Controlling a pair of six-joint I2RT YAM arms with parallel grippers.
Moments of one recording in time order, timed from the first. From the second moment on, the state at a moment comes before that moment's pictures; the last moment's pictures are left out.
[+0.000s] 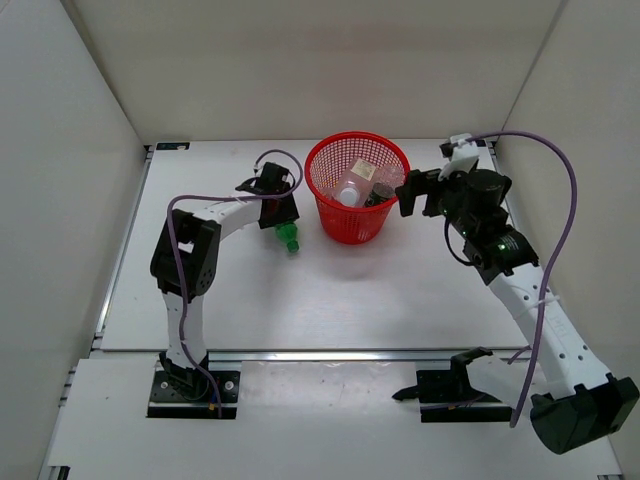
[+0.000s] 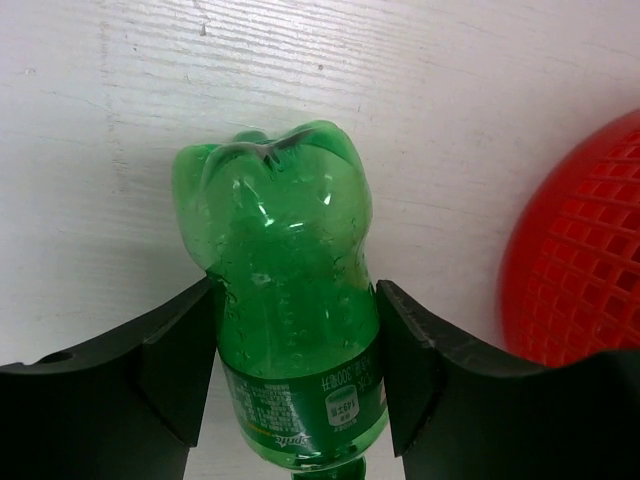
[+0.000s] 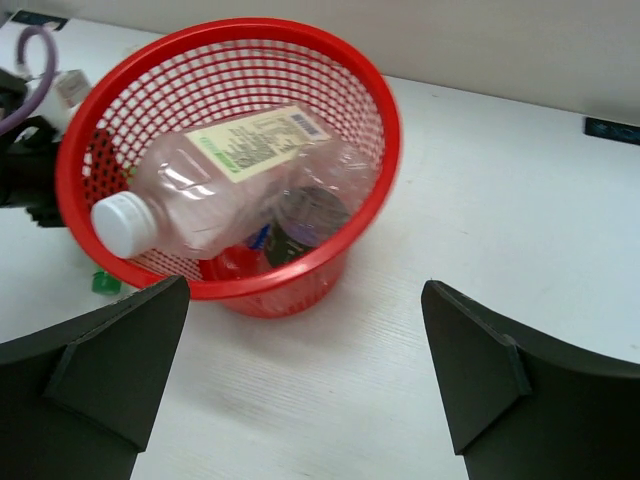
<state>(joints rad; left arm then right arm) -0.41 2.02 1.42 -0.37 -0.16 -0.60 0.33 1.03 1.08 -0.26 -0.03 0.05</state>
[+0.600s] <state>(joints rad) -0.40 1.69 1.60 -0.22 -0.18 -0.44 0.27 0.81 0.96 -0.29 0.02 0.08</state>
